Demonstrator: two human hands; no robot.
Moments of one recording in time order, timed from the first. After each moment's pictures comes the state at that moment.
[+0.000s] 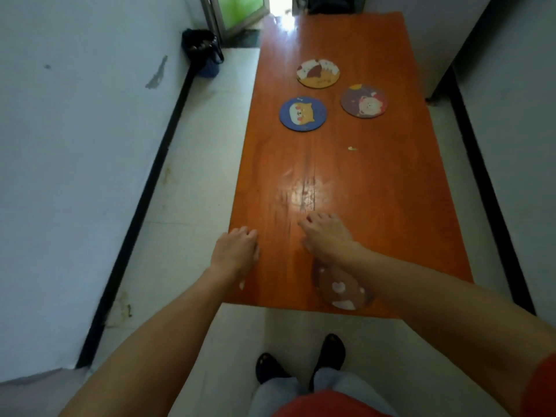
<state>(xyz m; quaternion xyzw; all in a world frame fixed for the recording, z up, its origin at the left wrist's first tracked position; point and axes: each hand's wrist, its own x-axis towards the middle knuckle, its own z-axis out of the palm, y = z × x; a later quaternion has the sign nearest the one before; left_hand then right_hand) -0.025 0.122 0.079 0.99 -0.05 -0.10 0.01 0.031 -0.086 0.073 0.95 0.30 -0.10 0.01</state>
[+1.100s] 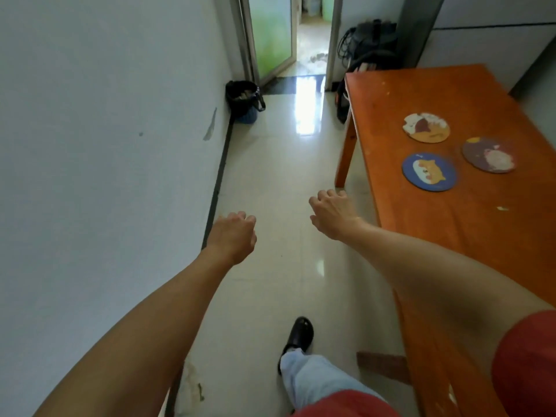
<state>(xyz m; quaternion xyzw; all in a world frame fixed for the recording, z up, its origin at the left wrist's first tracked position) 0.165 0.558 0.138 0.99 -0.10 -0.05 -0.05 0.234 0.329 0.108 0.97 0.22 -0.02 0.06</state>
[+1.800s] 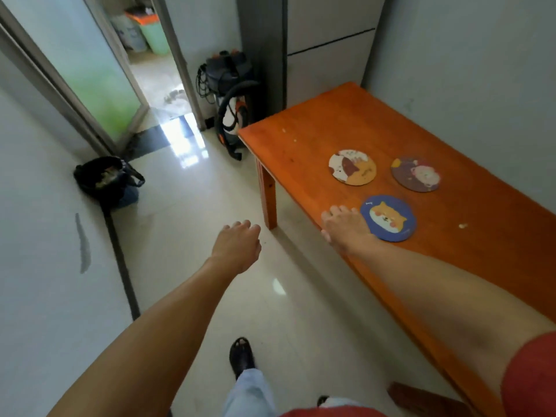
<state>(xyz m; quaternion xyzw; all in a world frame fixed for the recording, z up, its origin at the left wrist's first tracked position) 0.579 0.471 0.125 0.91 -0.41 -0.05 -0.04 0.486 0.238 0.104 0.99 -0.12 -0.11 0.04</state>
